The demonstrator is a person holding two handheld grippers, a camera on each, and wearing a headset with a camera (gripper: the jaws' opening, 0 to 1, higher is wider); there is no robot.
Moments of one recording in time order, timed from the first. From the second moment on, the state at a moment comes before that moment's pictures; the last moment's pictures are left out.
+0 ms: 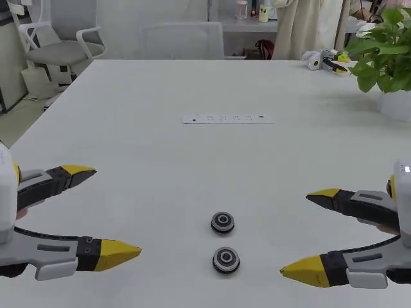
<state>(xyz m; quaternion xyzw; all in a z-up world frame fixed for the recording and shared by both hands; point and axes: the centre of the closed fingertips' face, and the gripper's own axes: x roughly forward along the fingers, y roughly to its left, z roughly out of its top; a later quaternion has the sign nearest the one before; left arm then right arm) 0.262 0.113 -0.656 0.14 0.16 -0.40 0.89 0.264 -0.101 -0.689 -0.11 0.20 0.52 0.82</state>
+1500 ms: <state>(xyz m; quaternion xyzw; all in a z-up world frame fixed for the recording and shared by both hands) 0.295 0.085 -0.653 0.16 0.15 -0.45 0.87 0.284 -0.090 -0.684 -0.12 0.19 0.55 0.81</state>
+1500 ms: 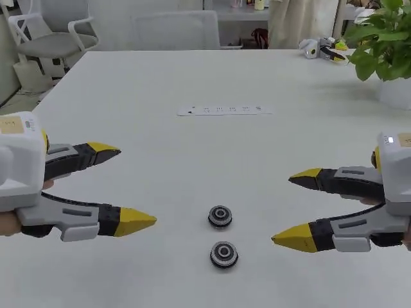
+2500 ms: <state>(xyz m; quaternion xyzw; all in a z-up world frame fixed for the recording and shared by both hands) 0.299 0.061 -0.672 0.18 0.16 -0.48 0.84 0.293 -0.087 -0.699 -0.13 0.19 0.56 0.80</state>
